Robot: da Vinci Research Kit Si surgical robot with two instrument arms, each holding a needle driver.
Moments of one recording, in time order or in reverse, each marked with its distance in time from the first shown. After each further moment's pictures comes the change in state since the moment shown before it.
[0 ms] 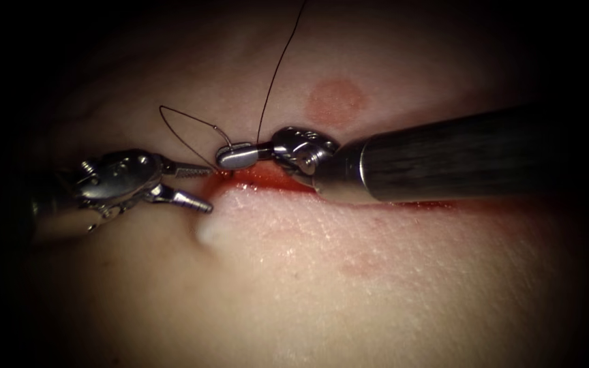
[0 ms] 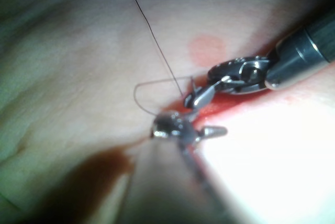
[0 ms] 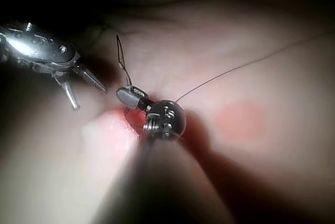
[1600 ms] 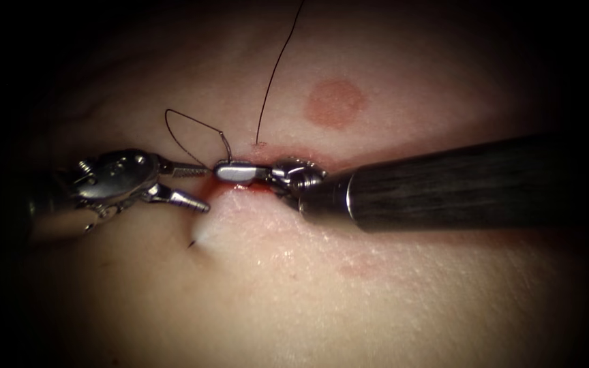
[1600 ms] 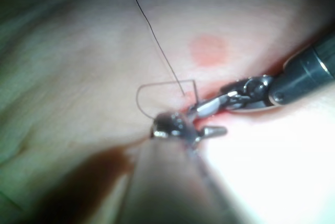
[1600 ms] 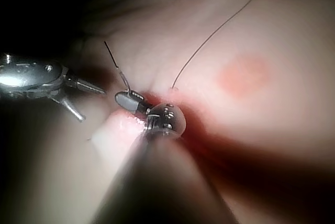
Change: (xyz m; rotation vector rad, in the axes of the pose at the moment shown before) right arm -0.004 -0.002 0.002 -0.002 0.206 0.318; left arm 0.000 0.000 0.000 0.002 -0.004 0.001
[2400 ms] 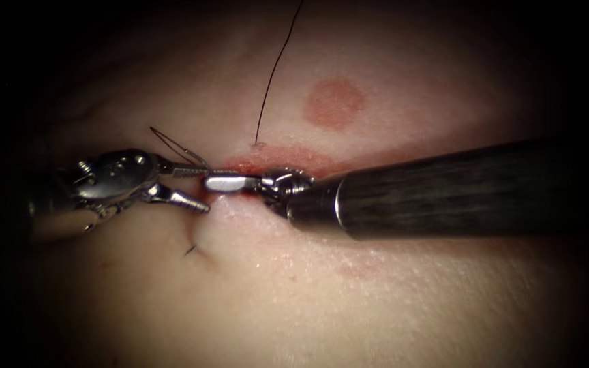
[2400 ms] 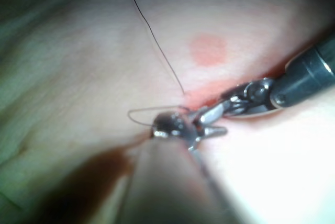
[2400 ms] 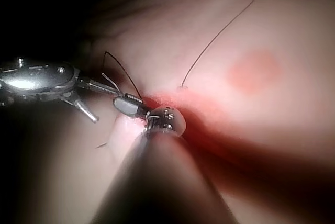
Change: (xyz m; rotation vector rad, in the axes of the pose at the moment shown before) right arm 0.000 -0.002 0.001 0.003 -0.044 -0.031; left arm 0.000 0.000 0.000 0.000 -0.007 0.001
